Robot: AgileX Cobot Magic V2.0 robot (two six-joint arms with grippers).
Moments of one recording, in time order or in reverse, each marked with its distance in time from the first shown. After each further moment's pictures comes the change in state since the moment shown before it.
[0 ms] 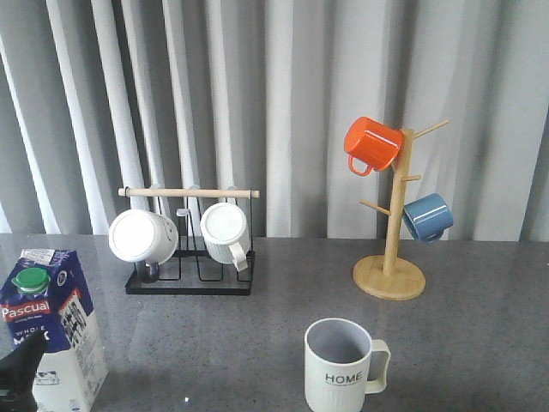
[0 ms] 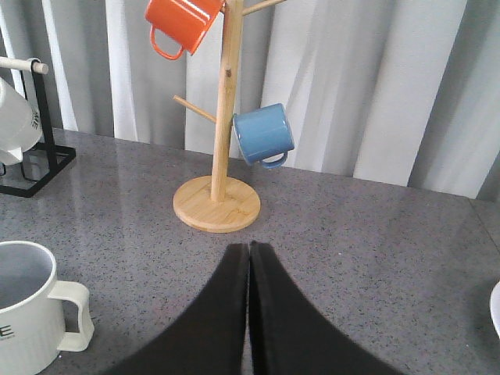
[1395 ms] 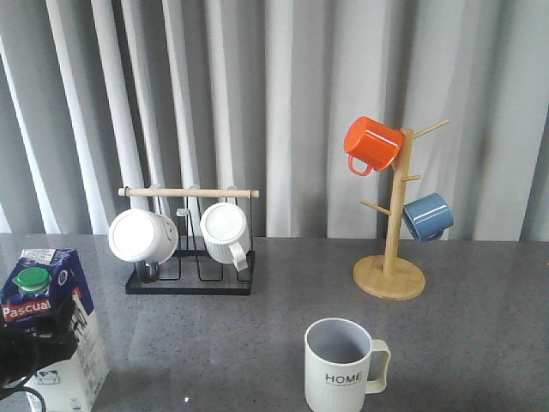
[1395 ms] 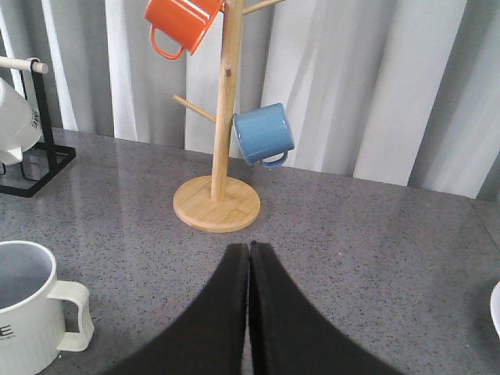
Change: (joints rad) left arm 0.000 0.344 -0.222 -0.110 -0.076 0.023; right arm 0.000 0.000 0.000 0.000 0.000 0.000
